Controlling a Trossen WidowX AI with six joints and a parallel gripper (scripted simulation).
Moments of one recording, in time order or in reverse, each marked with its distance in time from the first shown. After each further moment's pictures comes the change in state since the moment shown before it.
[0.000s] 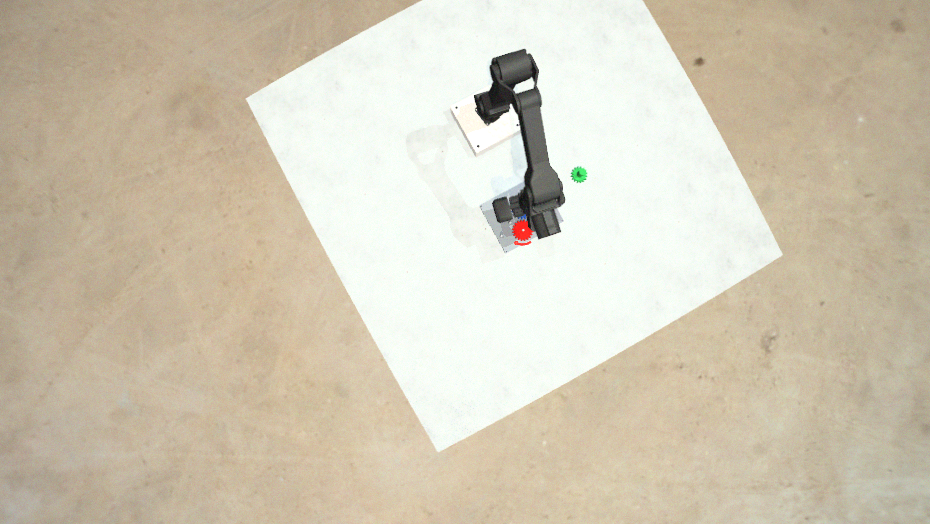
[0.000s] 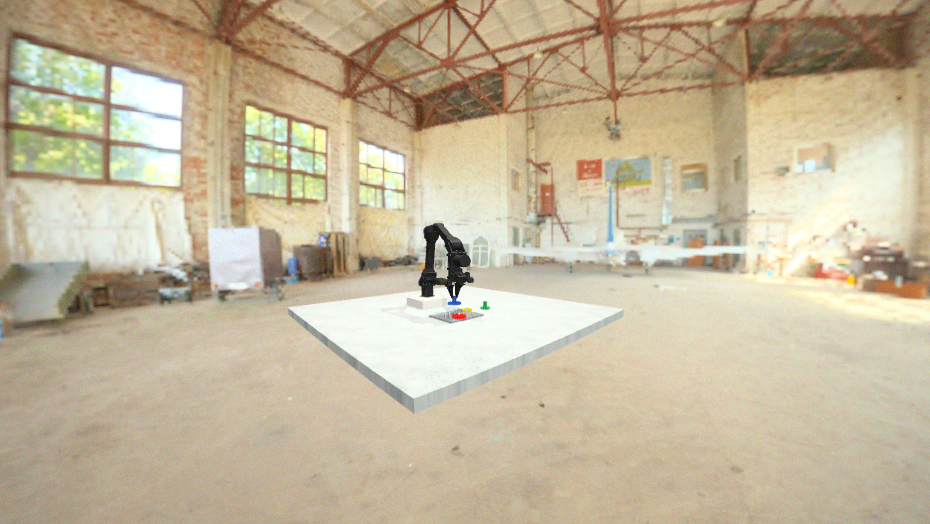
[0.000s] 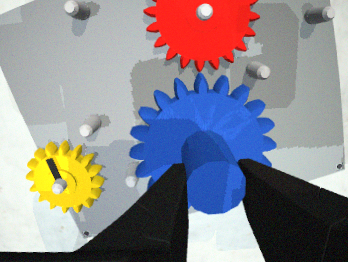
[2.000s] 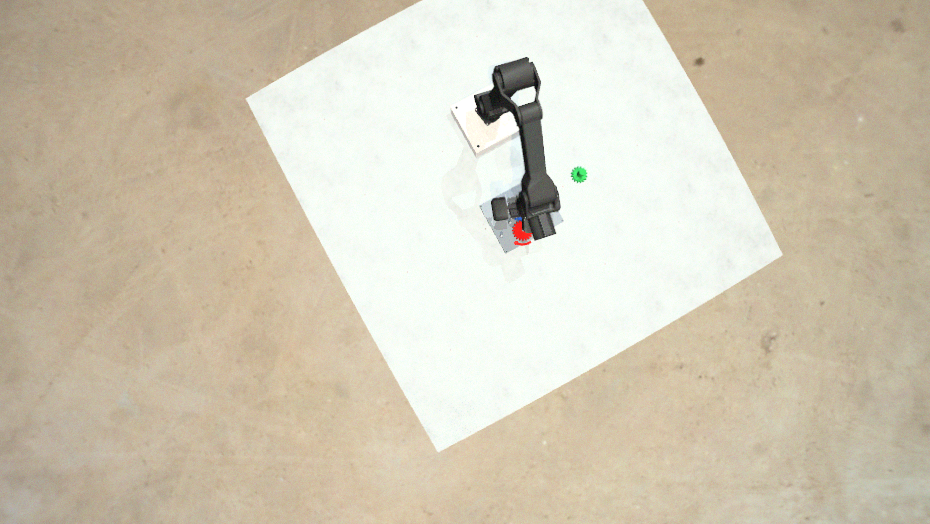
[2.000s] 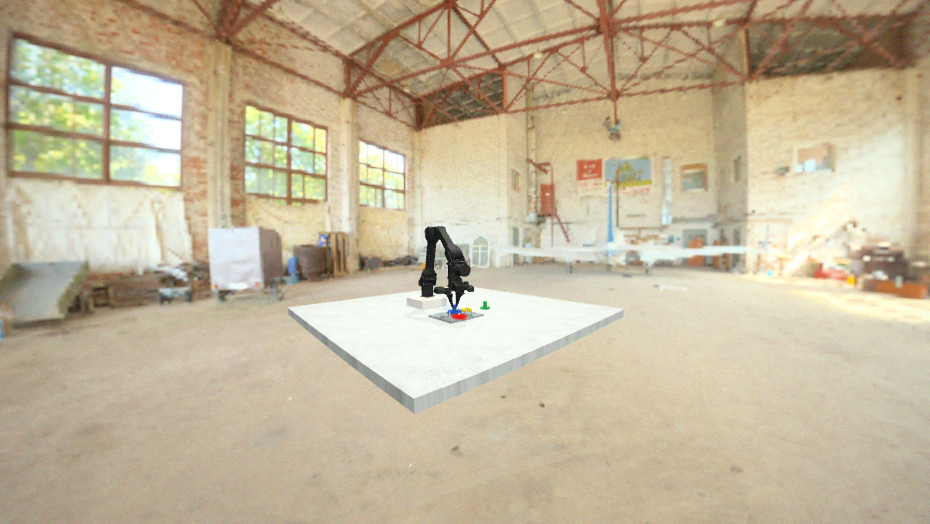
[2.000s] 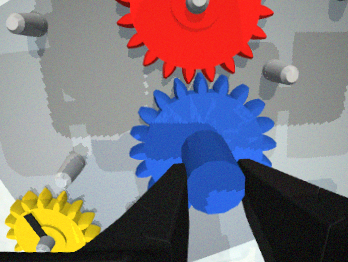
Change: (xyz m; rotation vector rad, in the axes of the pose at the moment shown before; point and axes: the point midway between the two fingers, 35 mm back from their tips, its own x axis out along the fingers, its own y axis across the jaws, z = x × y) arm 0.043 -0.001 0.000 0.129 0.001 0.002
